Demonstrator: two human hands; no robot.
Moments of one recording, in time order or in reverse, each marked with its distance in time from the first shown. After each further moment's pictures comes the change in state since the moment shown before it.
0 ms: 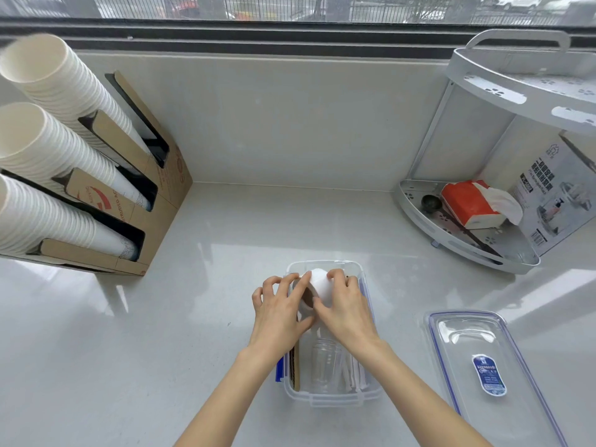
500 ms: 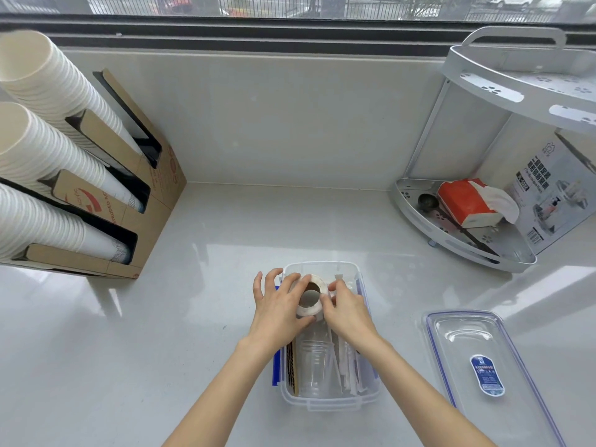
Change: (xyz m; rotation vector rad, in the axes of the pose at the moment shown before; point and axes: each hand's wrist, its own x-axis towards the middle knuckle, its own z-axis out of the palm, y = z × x) left_hand 0.016 -0.002 0.002 0.095 -0.075 0.060; right_hand 0.009 0.010 0.001 0.141 -0.148 0.180
